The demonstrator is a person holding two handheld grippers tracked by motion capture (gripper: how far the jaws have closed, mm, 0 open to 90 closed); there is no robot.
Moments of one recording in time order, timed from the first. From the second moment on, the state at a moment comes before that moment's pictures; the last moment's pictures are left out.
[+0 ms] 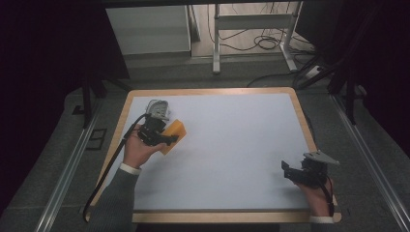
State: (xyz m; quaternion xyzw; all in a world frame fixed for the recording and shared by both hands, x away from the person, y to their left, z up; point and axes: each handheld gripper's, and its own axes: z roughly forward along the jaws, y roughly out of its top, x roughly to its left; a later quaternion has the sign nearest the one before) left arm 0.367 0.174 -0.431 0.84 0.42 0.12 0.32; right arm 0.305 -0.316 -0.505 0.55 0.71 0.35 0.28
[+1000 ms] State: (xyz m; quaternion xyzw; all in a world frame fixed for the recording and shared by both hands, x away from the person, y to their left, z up) left arm 0.387 0.191 -0.420 0.83 0.44 0.13 0.32; right arm 0.305 -0.316 -0.505 0.55 0.71 0.35 0.28
